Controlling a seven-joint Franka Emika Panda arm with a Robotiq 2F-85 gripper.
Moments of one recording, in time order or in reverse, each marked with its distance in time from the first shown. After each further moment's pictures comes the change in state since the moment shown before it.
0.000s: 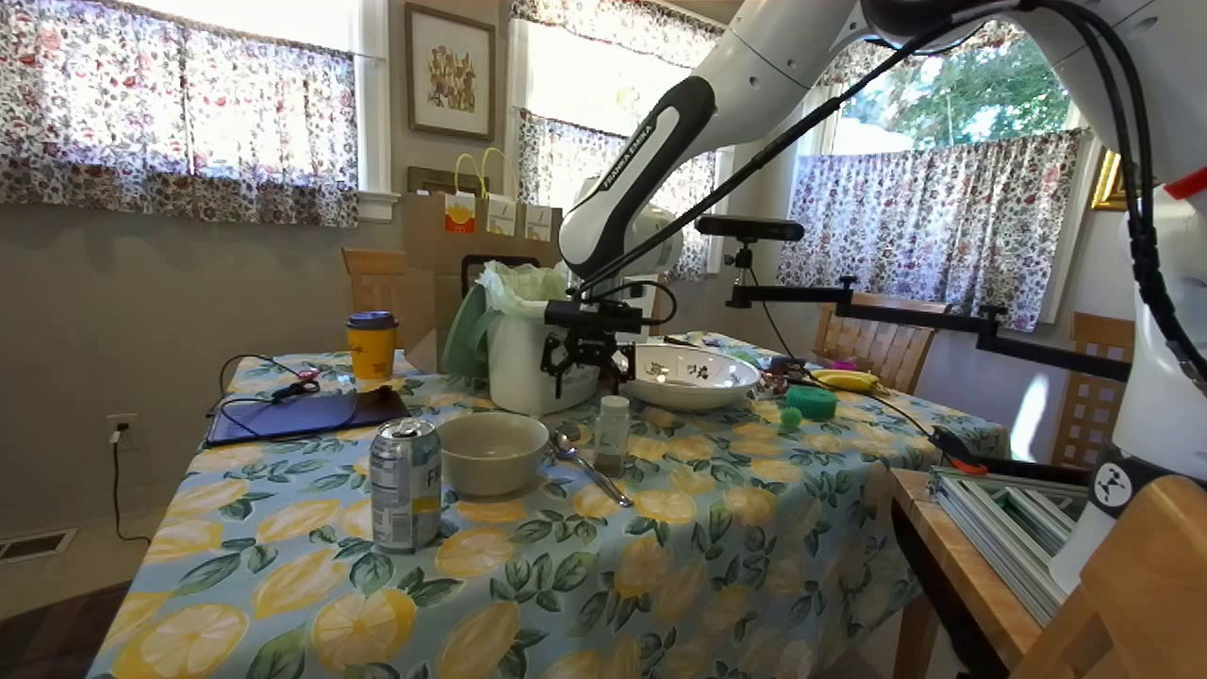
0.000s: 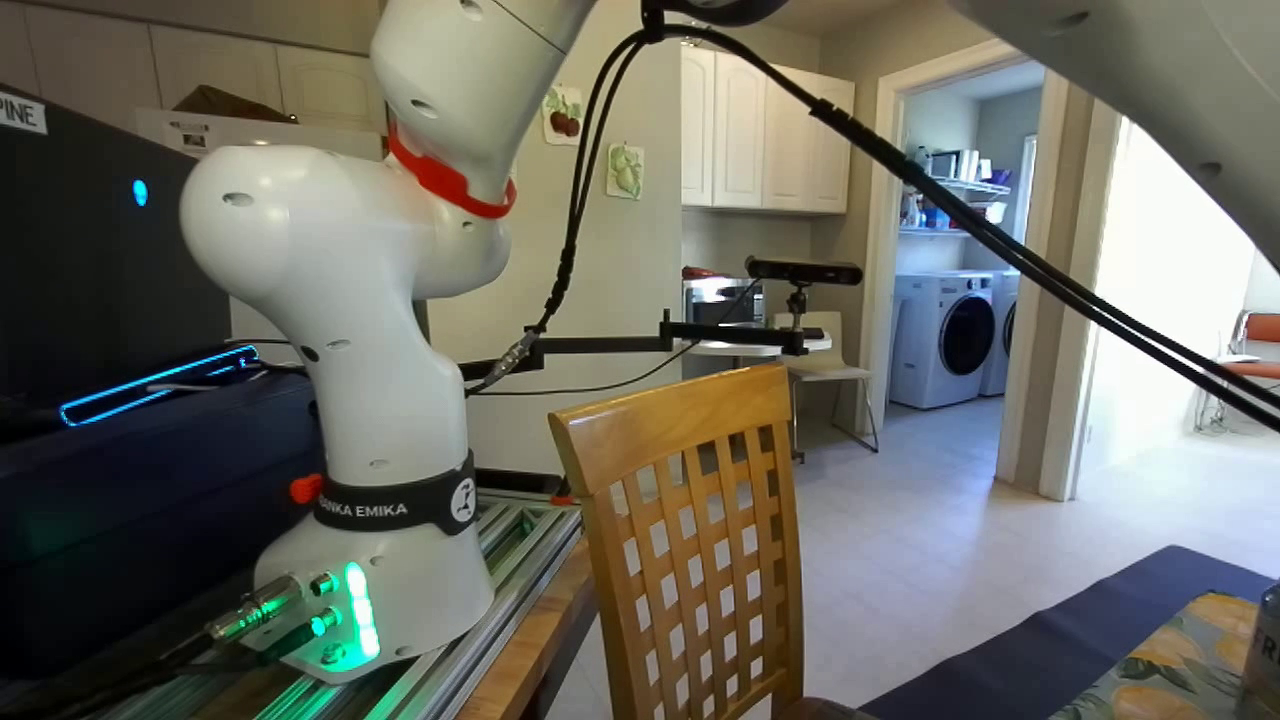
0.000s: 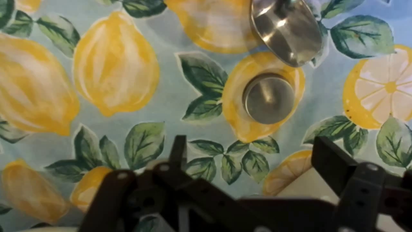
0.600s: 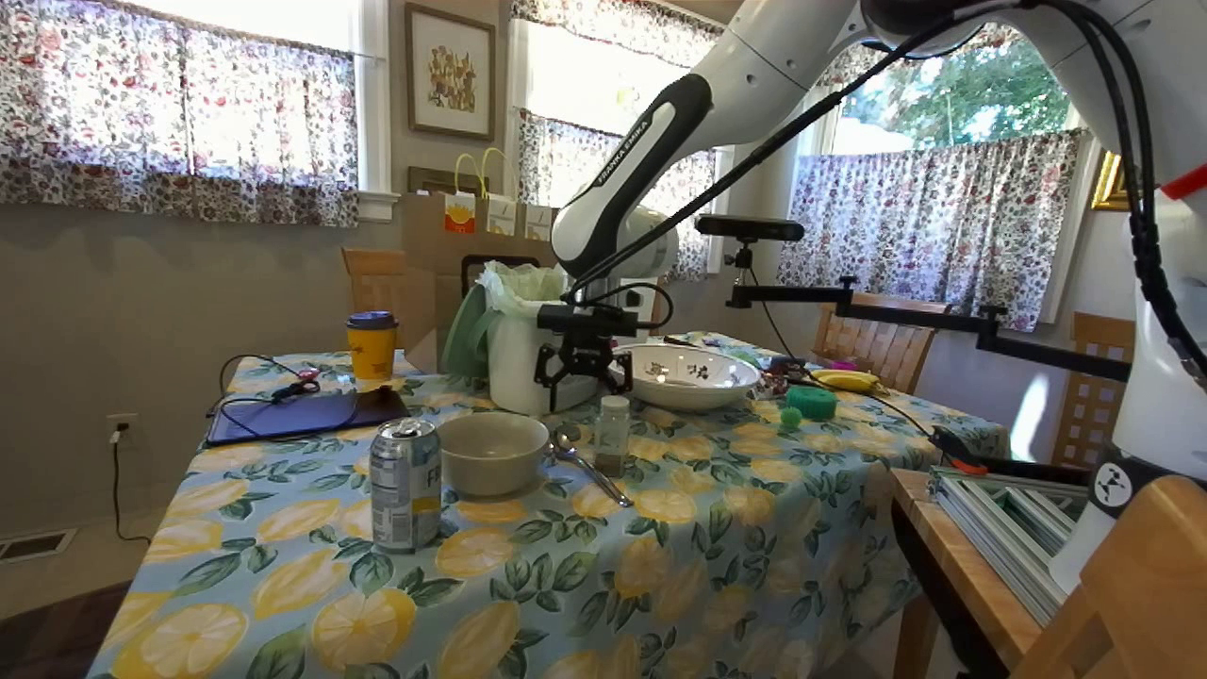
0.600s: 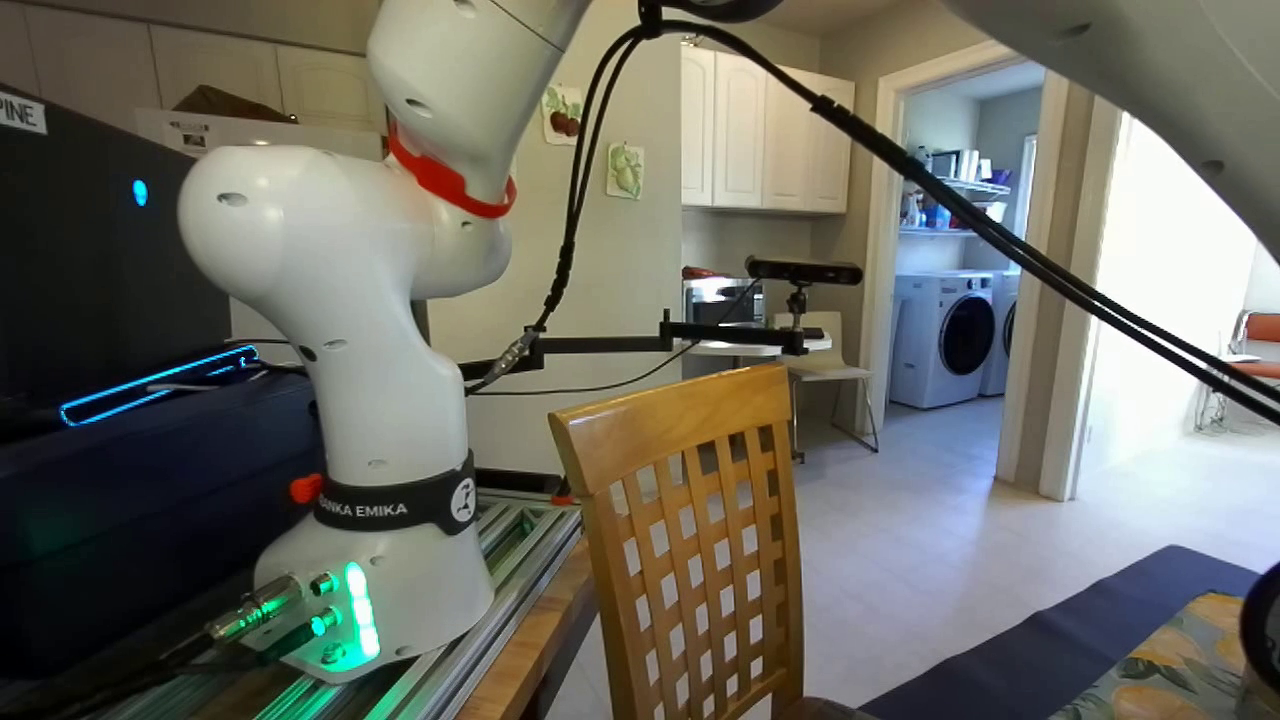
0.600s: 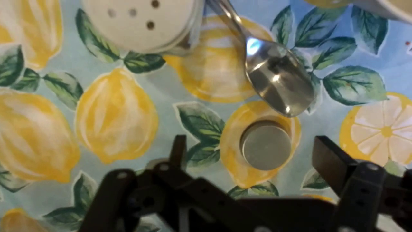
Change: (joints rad) arm -0.032 0.001 0.064 0.005 0.047 -0.057 0.000
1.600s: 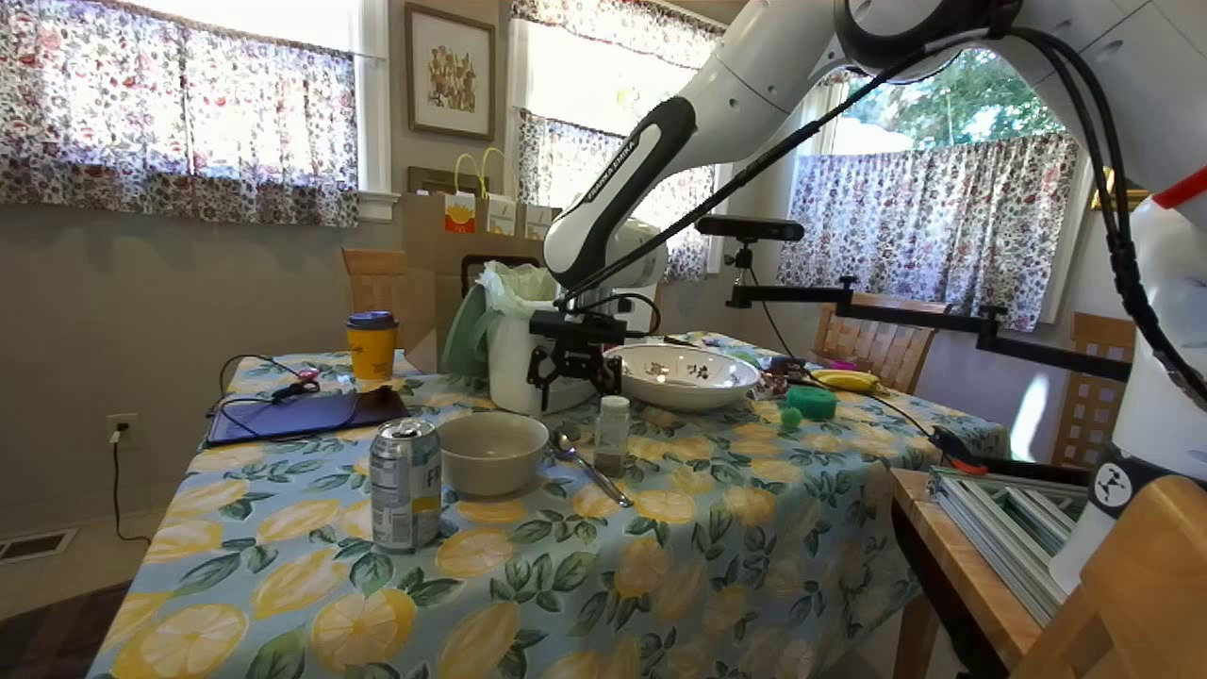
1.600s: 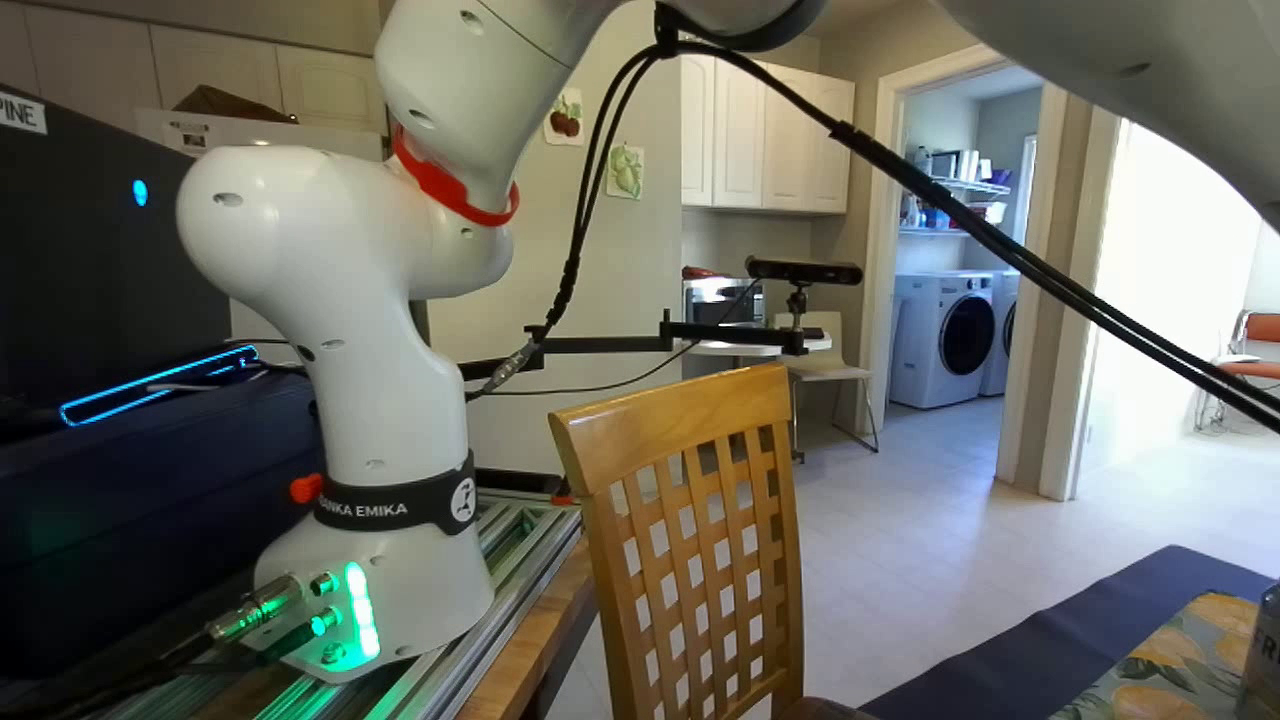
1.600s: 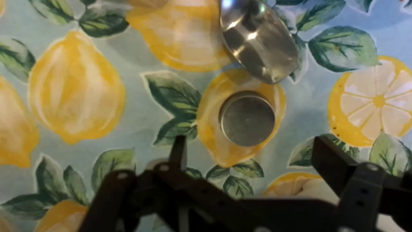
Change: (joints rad) arm -0.025 0.081 0.001 0.096 0.007 0.025 -0.001
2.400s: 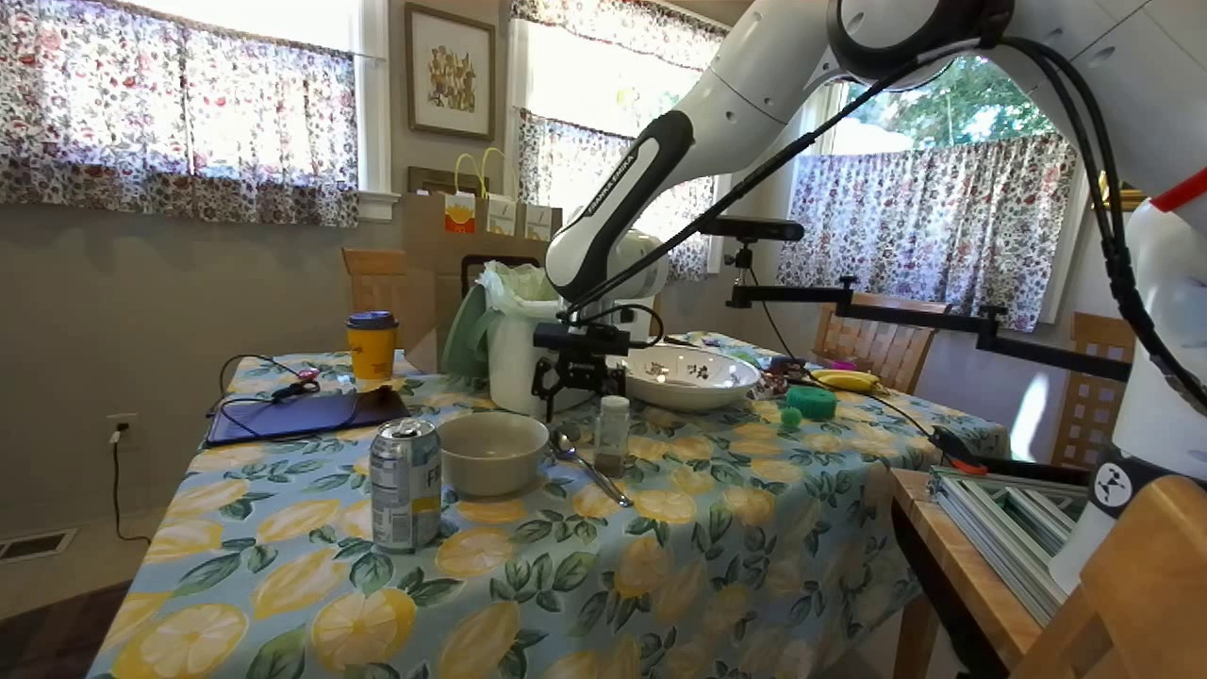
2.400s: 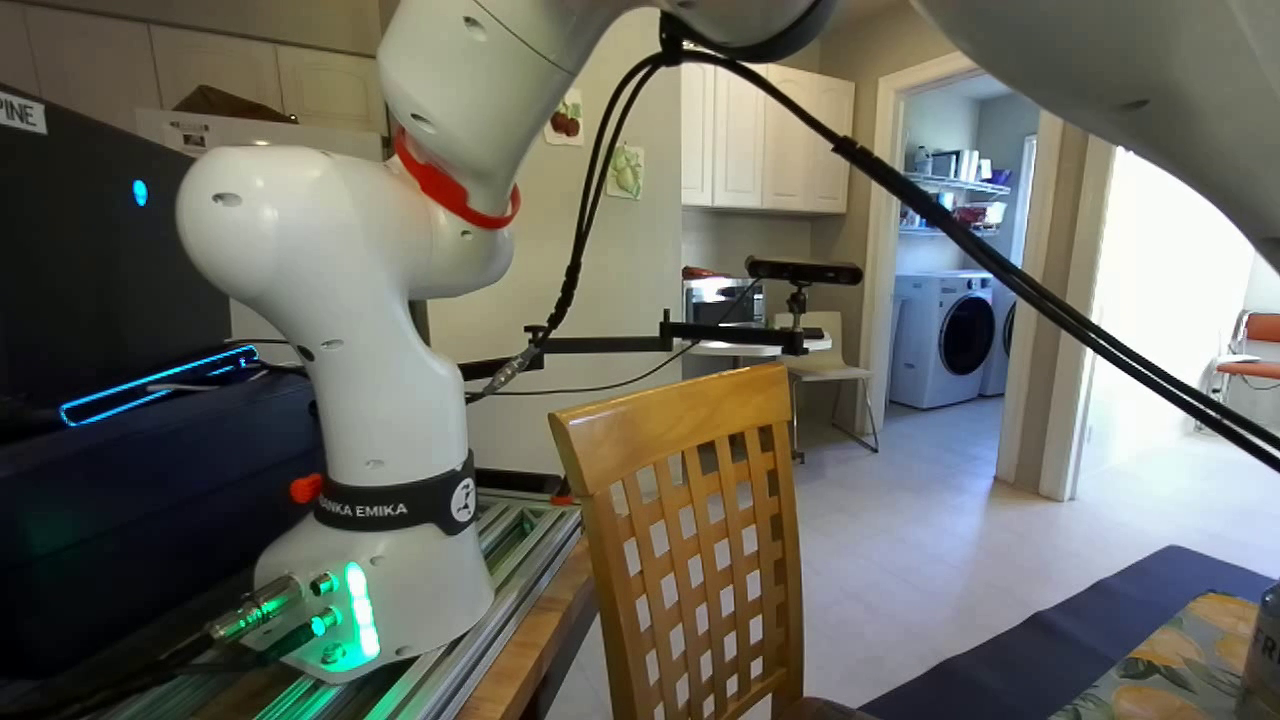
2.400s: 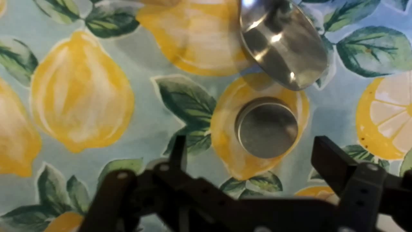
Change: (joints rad) arm -0.005 0.027 0.001 0.000 0.000 0.002 -0.007
